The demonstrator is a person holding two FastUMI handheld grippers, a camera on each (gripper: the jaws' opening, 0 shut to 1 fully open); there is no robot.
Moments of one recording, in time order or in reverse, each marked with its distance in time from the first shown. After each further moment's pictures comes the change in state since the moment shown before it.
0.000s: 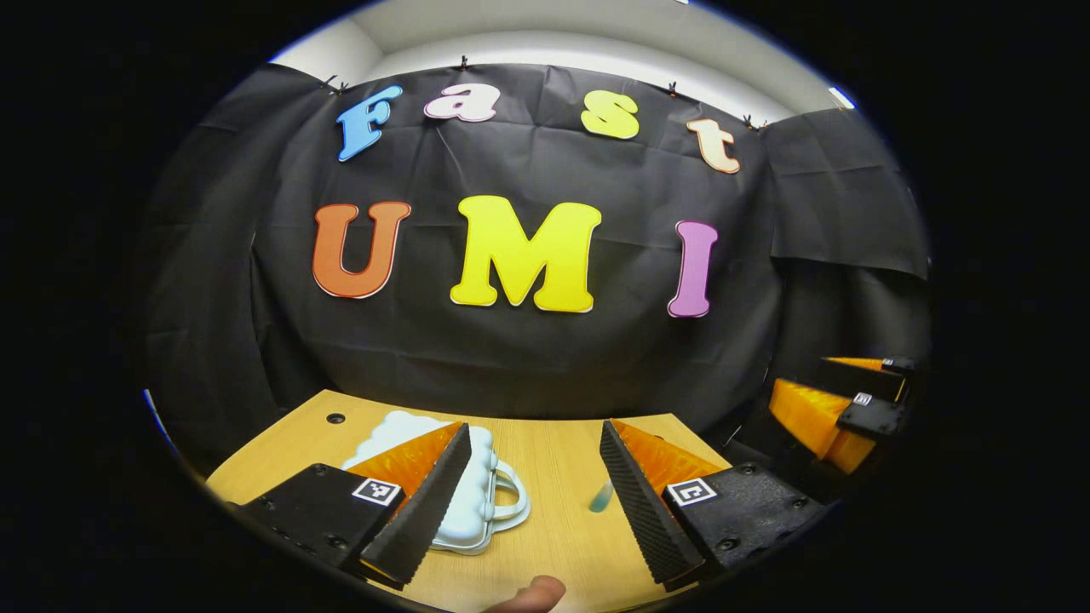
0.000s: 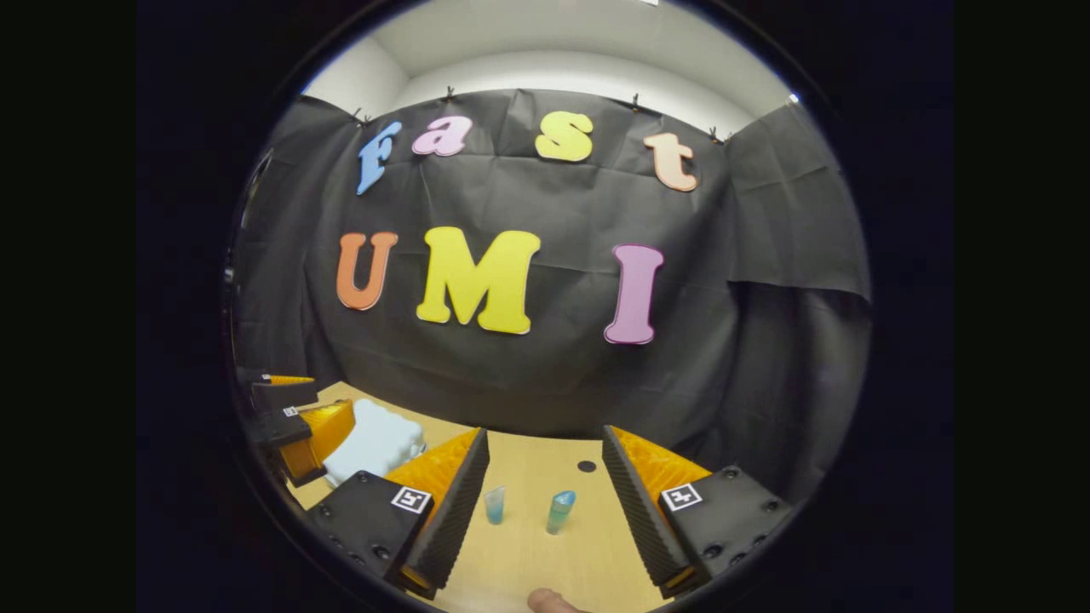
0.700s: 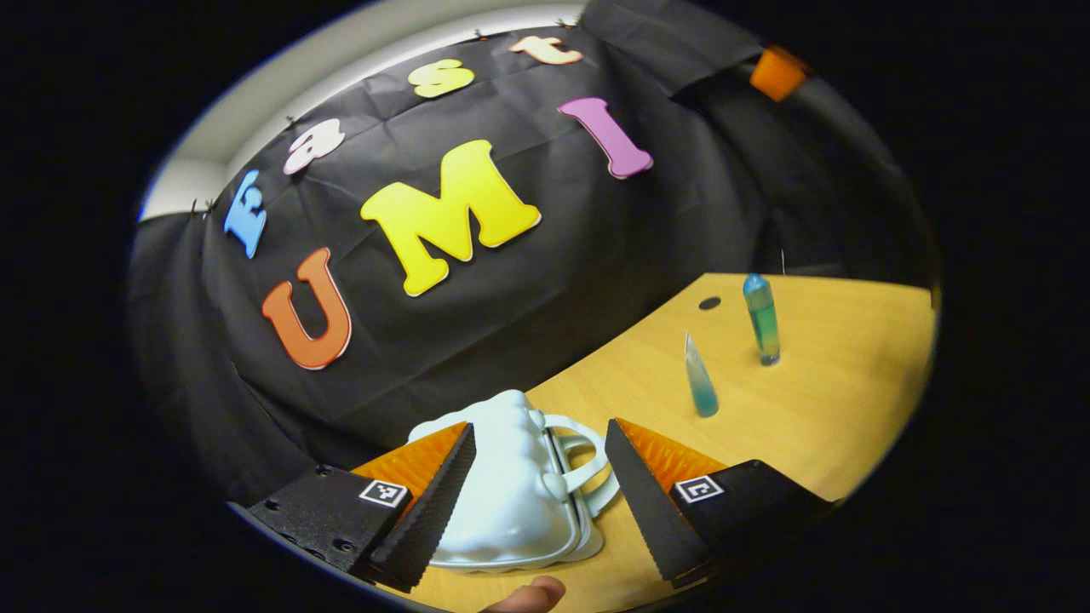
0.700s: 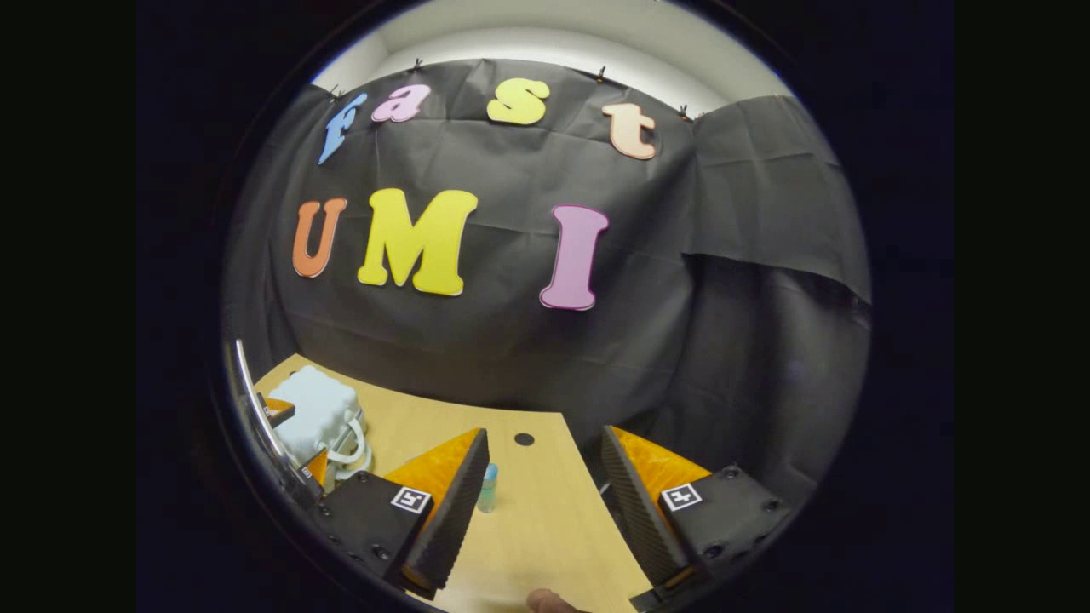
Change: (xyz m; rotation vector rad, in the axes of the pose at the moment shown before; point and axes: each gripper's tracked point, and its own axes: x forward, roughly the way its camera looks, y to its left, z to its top) left arm 0.071 0.022 -0.137 0.734 0.066 0.057; right arm 0.019 -0.098 -0.044 -0.021 0.102 -0.174
